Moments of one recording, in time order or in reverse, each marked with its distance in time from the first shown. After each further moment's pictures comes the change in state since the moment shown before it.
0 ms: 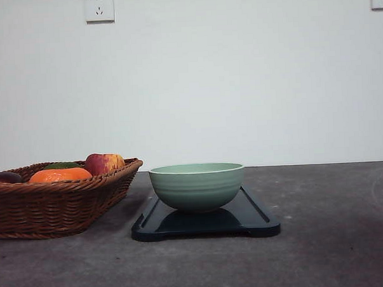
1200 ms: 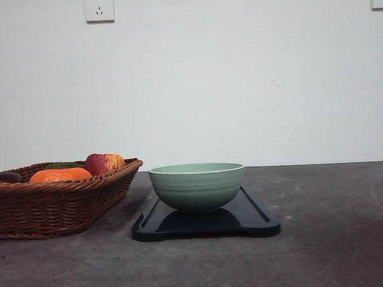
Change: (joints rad) left_arx 0.000 0.000 0.000 0.000 0.000 0.000; right_arx 0.000 0.000 0.000 0.000 0.000 0.000
